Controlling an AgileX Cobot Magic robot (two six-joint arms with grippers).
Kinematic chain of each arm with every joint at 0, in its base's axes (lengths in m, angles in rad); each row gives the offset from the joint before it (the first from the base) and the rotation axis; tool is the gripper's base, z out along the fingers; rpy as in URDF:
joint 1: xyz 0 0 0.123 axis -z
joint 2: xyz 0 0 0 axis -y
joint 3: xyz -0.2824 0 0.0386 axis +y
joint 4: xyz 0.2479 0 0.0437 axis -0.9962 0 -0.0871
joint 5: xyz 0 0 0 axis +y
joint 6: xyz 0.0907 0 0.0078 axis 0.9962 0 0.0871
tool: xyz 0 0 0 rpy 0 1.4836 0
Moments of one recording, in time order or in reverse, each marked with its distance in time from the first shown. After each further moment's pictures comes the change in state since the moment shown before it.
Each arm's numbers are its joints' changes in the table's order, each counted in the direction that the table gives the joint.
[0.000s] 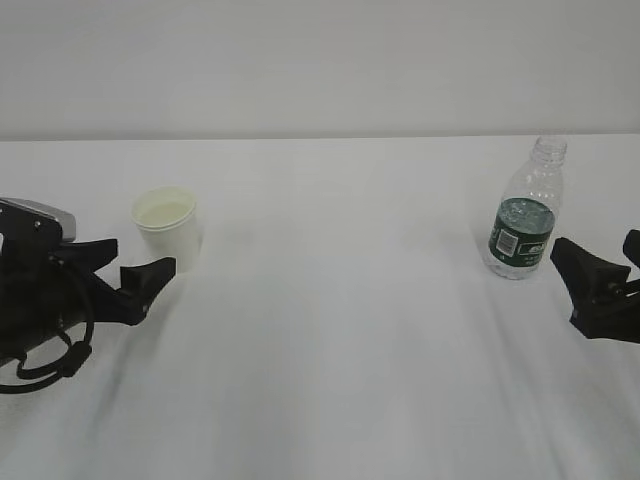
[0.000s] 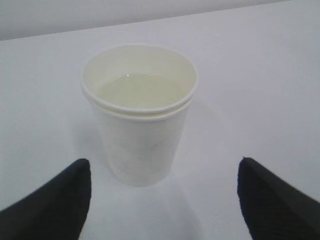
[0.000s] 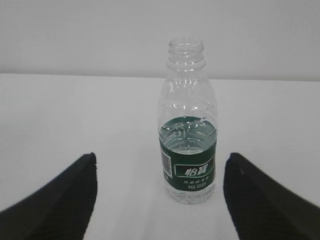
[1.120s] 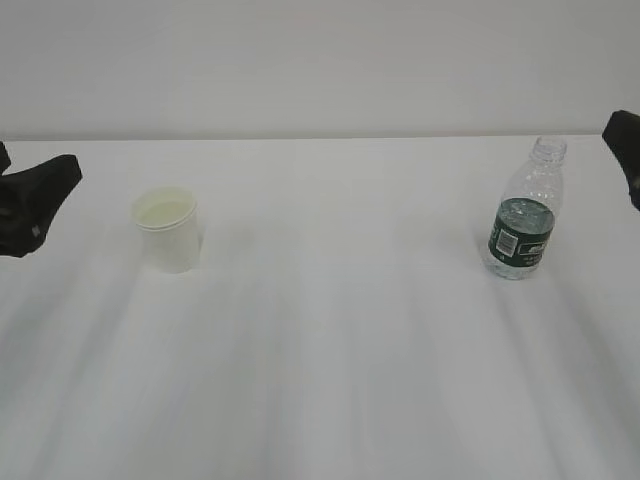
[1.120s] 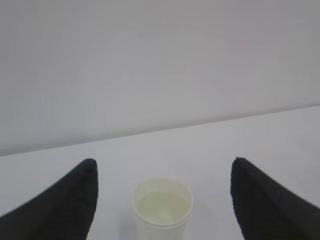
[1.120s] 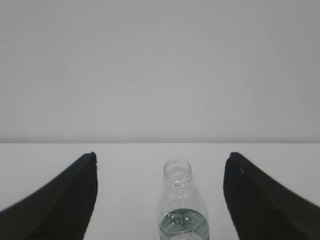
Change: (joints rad) left arm 0.000 0.668 0.176 0.070 0.224 -0.083; right arm 0.000 0.477 -0.209 -0.032 0.568 0.045
